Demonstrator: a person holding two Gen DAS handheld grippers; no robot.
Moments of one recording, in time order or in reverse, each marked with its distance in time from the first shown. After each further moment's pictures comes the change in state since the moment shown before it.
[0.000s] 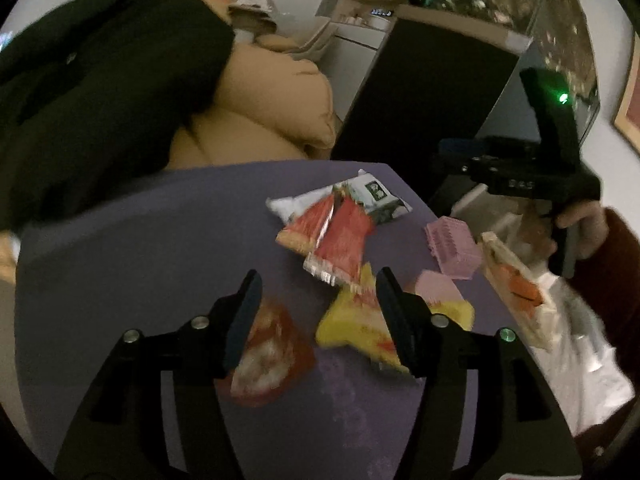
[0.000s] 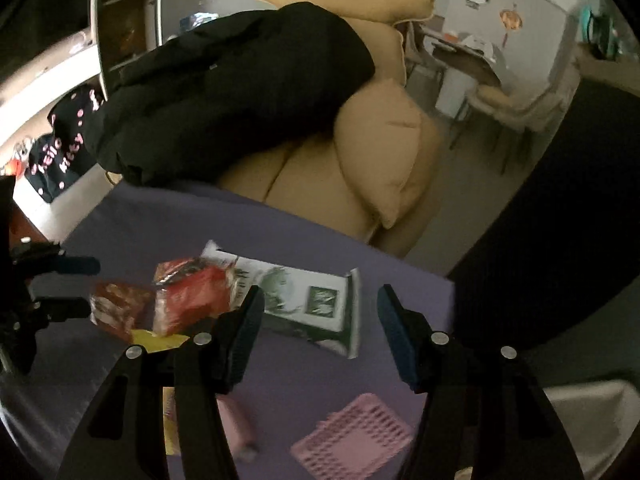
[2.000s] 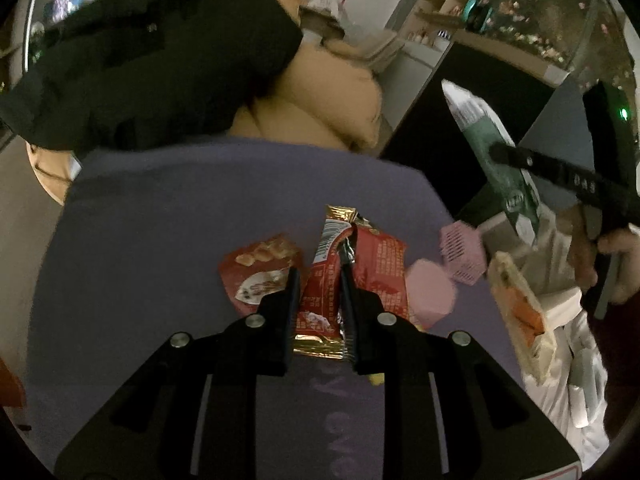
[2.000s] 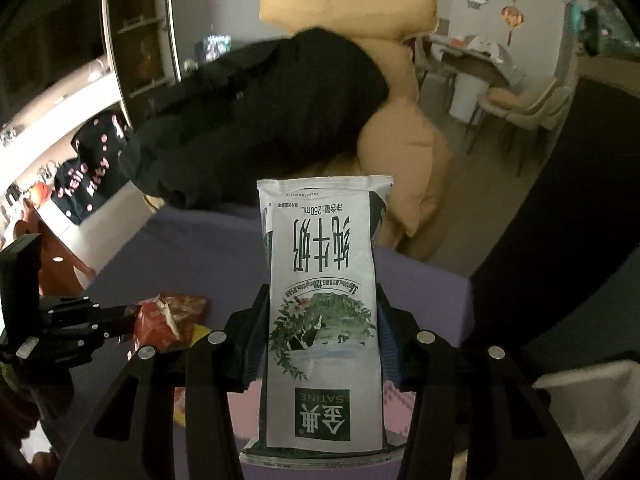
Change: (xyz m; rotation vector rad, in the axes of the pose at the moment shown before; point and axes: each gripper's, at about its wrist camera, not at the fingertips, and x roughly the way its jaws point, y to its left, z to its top) left arm -0.069 -0.026 -0.046 -0.213 -0.050 0.154; right arm -0.078 0.004 -0.002 0.068 -0.086 0.081
